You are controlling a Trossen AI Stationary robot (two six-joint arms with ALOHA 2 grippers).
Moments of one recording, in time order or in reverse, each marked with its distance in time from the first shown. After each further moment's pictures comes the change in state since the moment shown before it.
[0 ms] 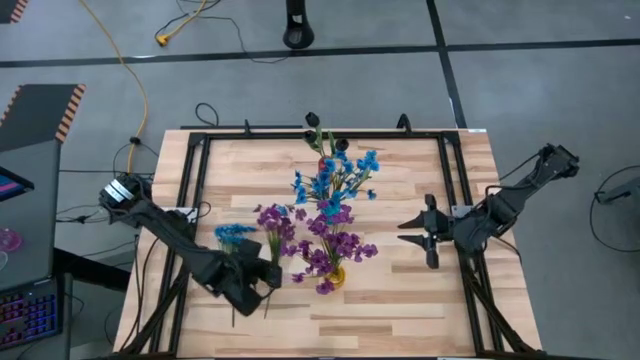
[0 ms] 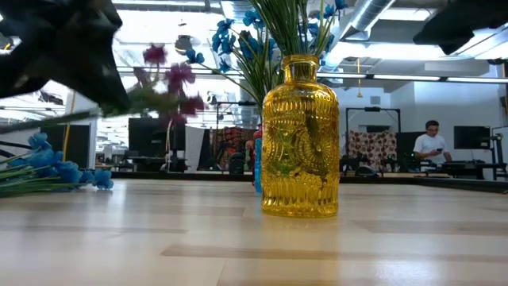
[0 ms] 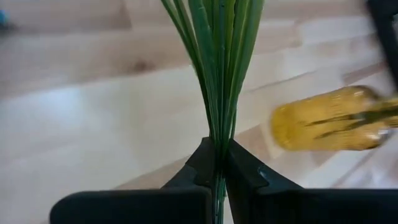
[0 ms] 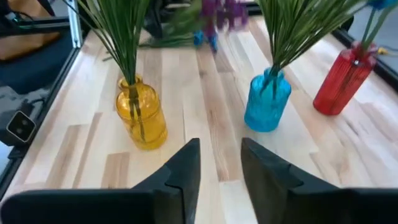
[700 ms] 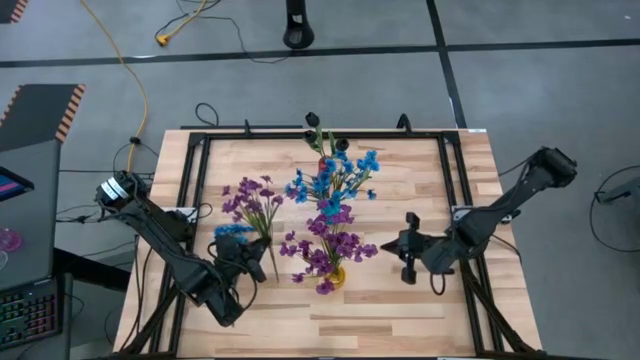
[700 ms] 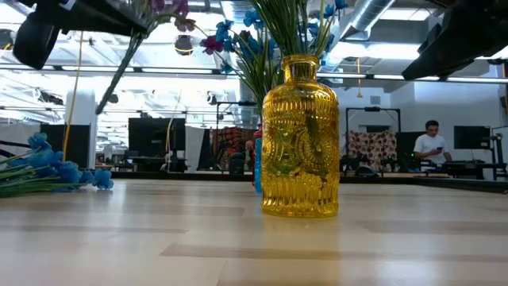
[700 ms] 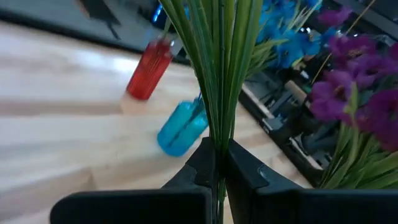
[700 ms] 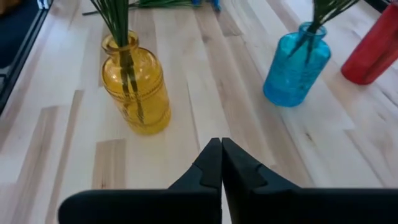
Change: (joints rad) left arm -0.130 -0.037 0.001 -0.191 -0.682 -0.101; right arm 0.000 0.357 0.000 0.182 0.000 0.119
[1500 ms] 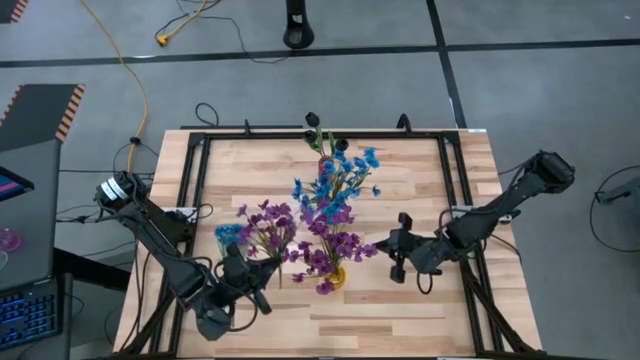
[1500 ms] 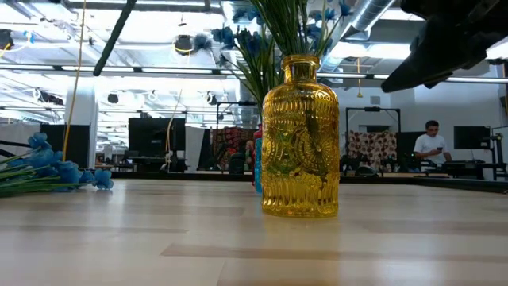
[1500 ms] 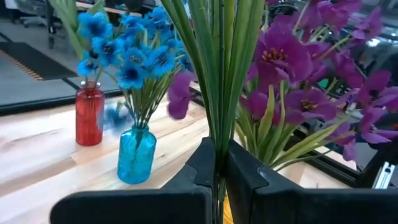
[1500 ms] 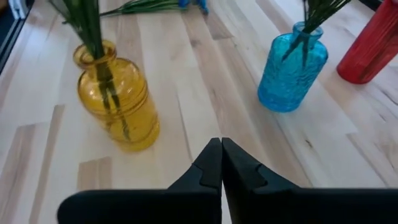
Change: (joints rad) left arm -0.047 0.000 0.001 0.805 -0.050 1.139; right arm -0.064 0.102 0.000 0.118 -0.002 -0.003
